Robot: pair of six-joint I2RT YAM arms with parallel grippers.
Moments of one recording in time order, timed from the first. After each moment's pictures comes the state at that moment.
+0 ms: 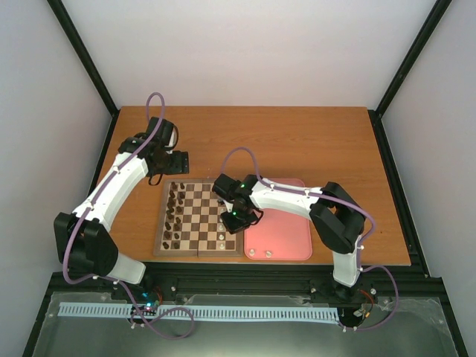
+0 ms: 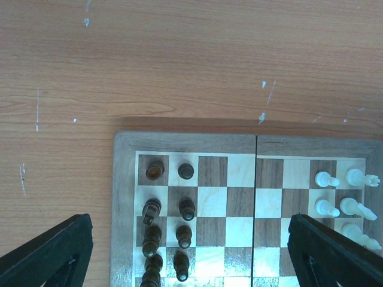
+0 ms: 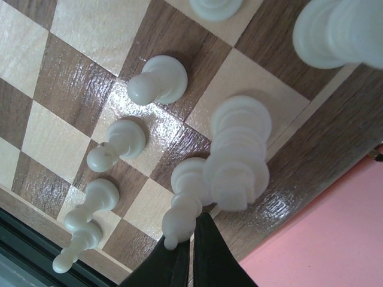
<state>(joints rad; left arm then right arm) -0.27 1.45 1.32 -0.97 -0.08 -0.33 0.98 1.91 1.37 -0.88 -0.22 0.45</state>
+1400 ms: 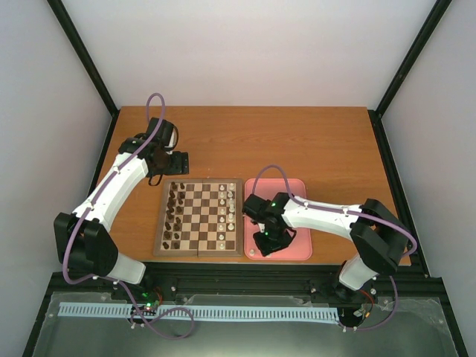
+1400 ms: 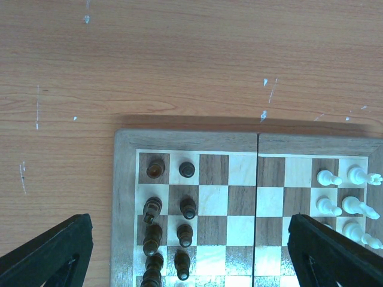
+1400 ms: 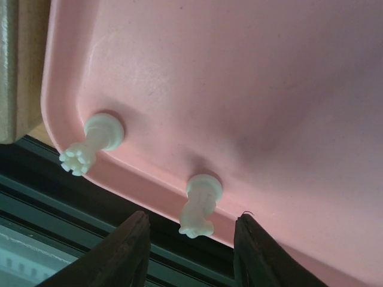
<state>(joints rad) -0.27 1.45 1.31 -0.97 -0.08 -0.33 0.98 1.58 0.97 -0.97 -0.19 0.53</state>
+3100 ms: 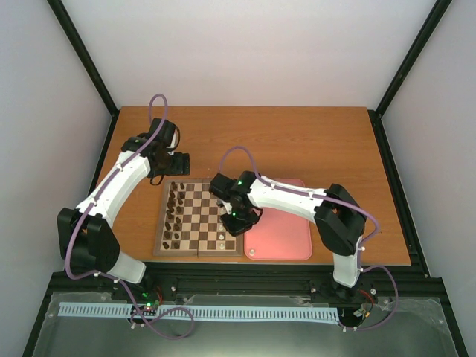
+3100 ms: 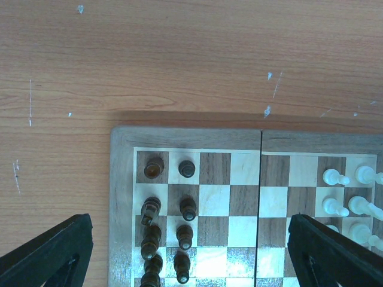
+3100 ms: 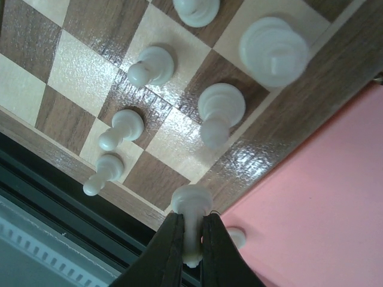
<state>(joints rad) -0.27 1.48 1.31 -0.97 -0.08 -0.33 1.01 1.89 1.46 -1.08 -0.23 0.43</state>
